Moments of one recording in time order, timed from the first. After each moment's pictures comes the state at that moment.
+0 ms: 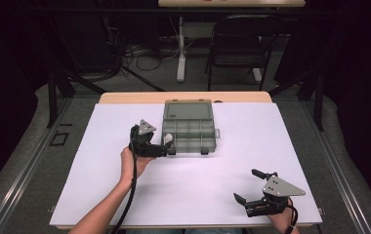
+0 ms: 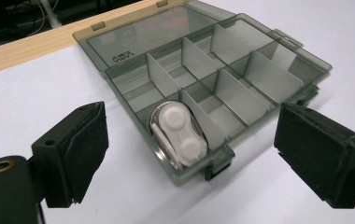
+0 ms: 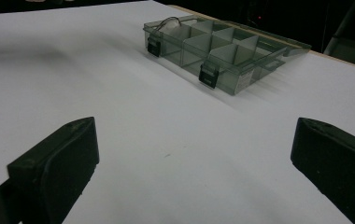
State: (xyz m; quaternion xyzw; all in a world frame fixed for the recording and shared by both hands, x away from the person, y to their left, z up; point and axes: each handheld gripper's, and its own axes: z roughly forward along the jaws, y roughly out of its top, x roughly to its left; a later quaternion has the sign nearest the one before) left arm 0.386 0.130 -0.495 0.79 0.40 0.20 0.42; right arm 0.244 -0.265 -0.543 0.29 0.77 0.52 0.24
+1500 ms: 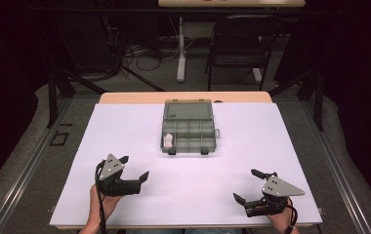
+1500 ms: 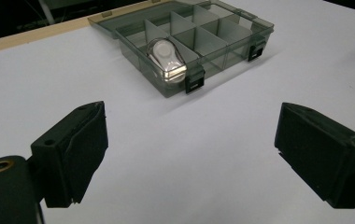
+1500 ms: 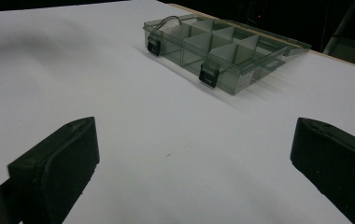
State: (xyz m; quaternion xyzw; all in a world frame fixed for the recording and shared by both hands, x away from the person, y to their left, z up) left arm 0.281 0.200 -0.510 0.77 0.38 0.21 0.46; right arm 0.244 -0.264 -0.542 0.29 0.77 0.51 0.24
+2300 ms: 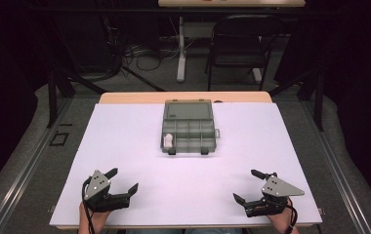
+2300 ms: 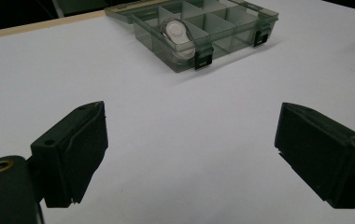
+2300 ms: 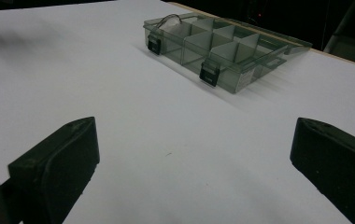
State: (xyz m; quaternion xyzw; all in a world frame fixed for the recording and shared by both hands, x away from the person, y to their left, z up) left arm 0.248 0.228 -0.534 0.75 0.39 0.23 0.48; right arm 0.244 -0.264 -0.542 0.29 0.77 0.51 0.24
